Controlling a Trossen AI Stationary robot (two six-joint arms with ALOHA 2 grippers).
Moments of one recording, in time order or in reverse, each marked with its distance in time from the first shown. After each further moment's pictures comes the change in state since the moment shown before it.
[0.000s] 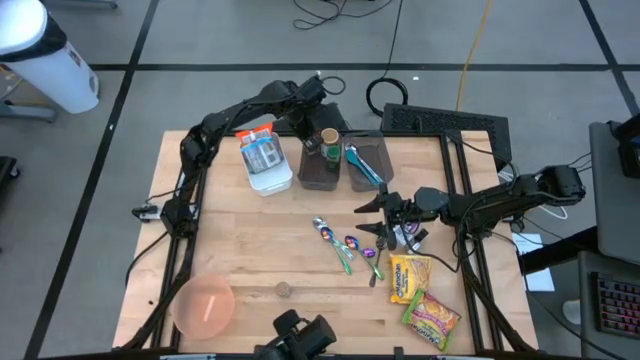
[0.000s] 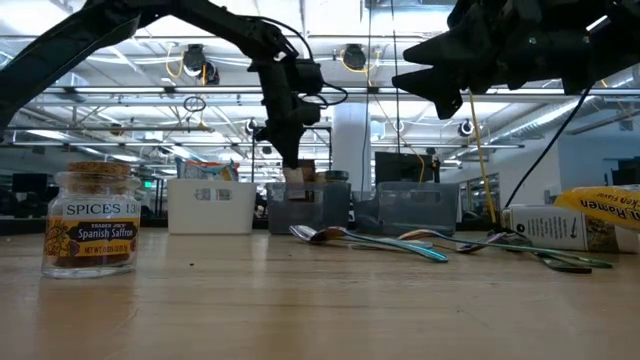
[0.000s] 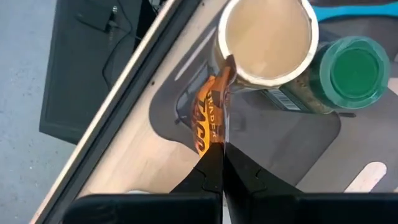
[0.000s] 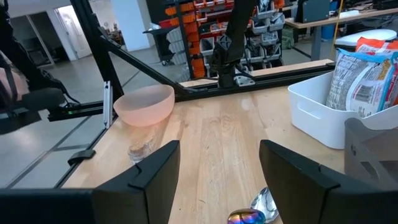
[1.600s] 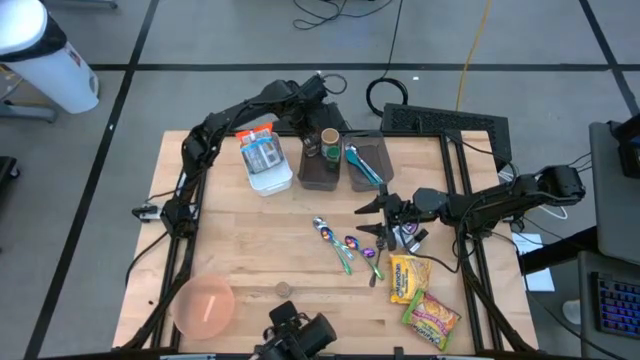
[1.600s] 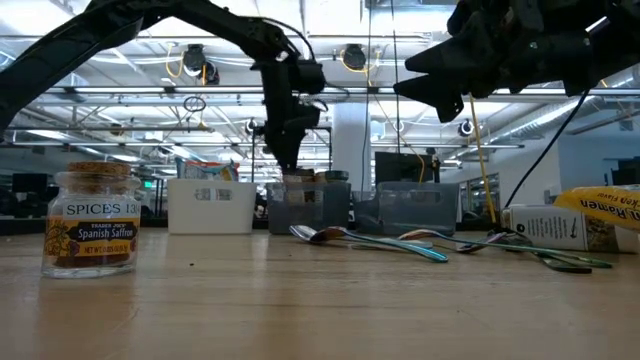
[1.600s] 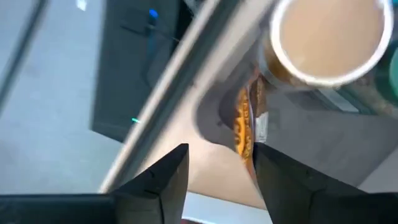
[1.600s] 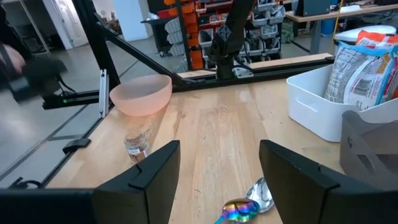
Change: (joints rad) left arm 0.001 0.015 0.033 -0.004 -0.170 0.059; right arm 0.000 0.000 -0.002 -0.035 0.002 -0.029
